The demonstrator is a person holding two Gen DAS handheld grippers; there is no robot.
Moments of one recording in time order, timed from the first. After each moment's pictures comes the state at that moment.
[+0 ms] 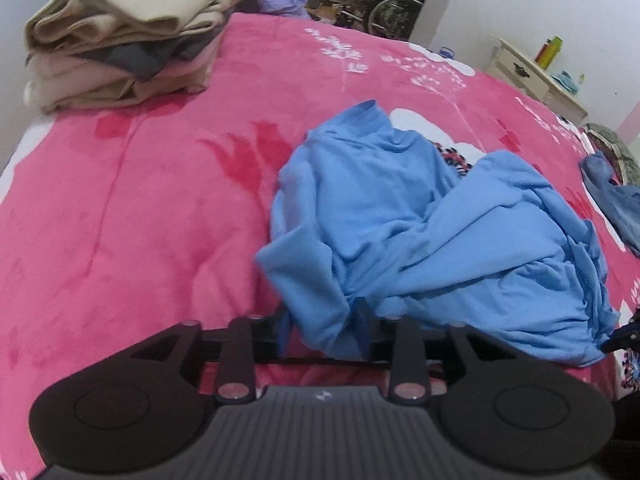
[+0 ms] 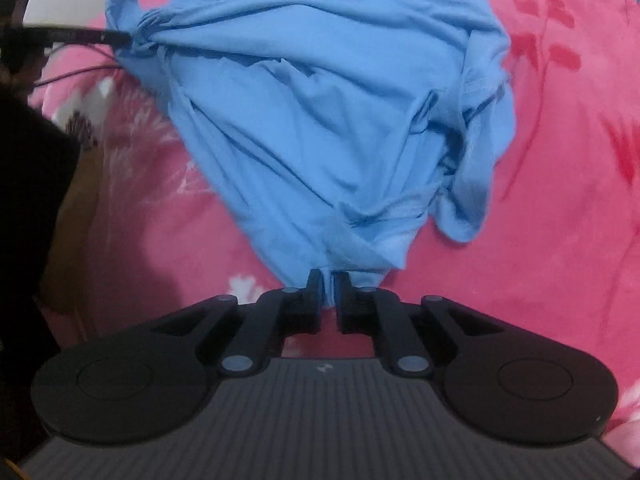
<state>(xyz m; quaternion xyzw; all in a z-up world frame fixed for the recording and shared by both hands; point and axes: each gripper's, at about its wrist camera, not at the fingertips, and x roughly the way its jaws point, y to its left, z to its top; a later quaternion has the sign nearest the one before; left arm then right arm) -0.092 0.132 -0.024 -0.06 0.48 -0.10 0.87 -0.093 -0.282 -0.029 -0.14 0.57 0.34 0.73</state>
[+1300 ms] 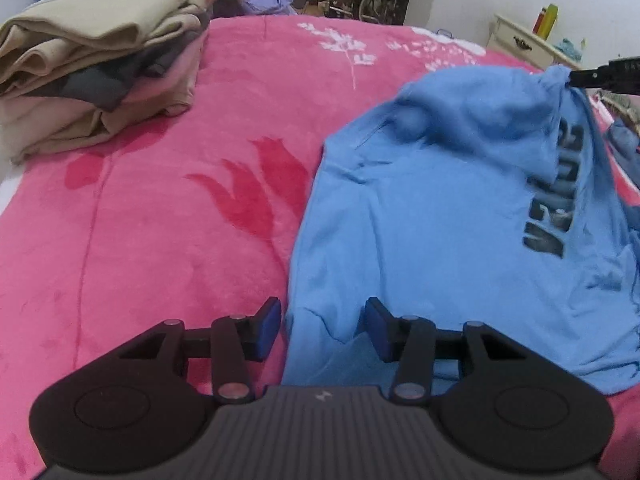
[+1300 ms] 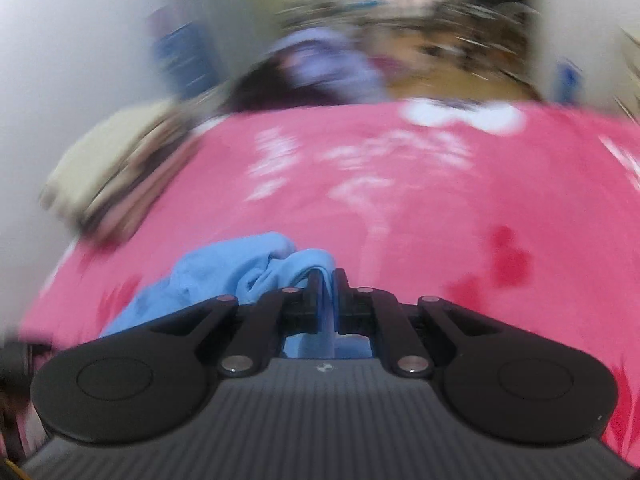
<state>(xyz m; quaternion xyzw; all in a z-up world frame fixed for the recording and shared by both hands) -0.027 0.123 -0.062 0.02 0.47 -0.11 0.87 0.124 -0.304 0.007 0.10 0.41 0.22 0.88</state>
